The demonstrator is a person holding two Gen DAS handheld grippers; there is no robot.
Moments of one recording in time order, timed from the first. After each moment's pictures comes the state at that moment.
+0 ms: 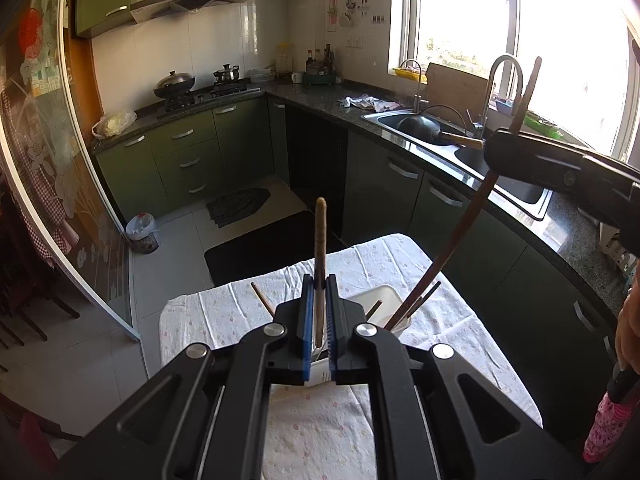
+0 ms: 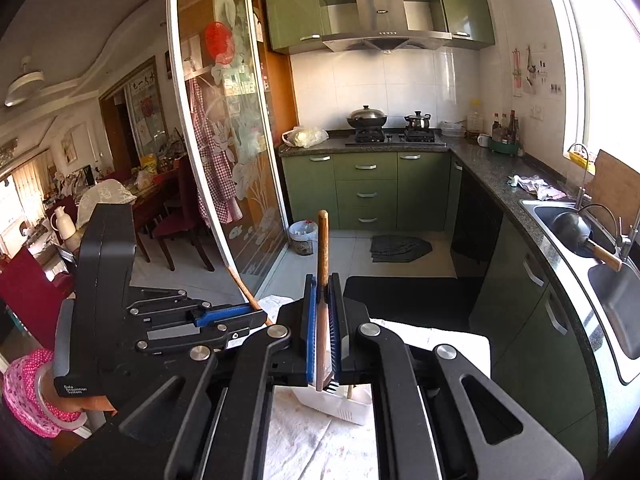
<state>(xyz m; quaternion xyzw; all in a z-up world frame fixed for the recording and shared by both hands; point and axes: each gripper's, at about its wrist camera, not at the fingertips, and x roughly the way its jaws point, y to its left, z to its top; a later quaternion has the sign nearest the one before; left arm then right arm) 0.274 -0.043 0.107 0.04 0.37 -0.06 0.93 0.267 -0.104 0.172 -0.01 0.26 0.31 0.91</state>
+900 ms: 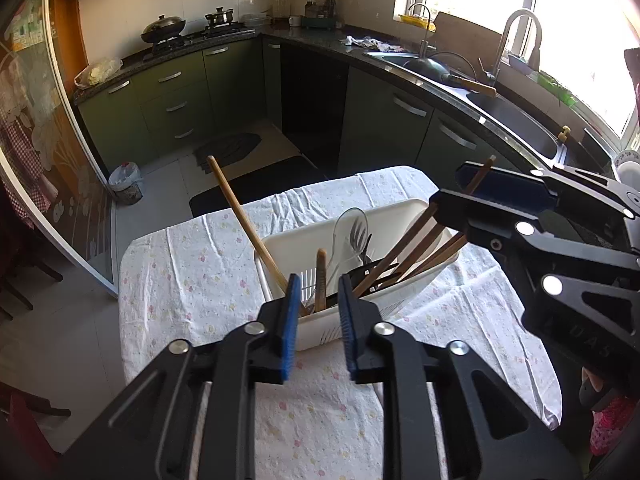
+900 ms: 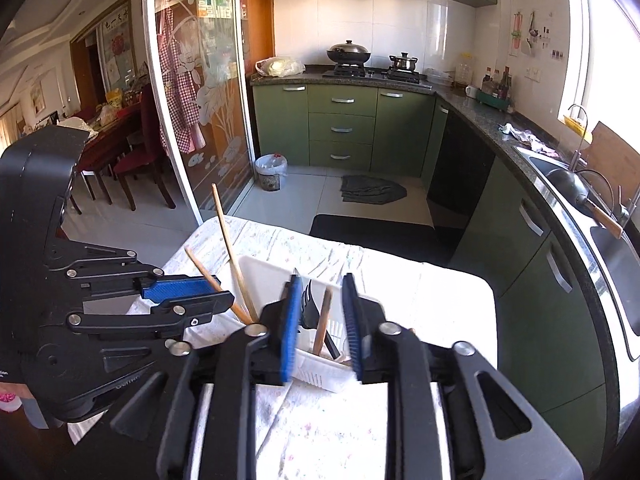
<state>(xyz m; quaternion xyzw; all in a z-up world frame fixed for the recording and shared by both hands) 0.296 -0.034 0.001 0.02 0.44 -0.06 0.90 0.299 -0.074 0.020 -0.08 0.33 0.26 0.90</state>
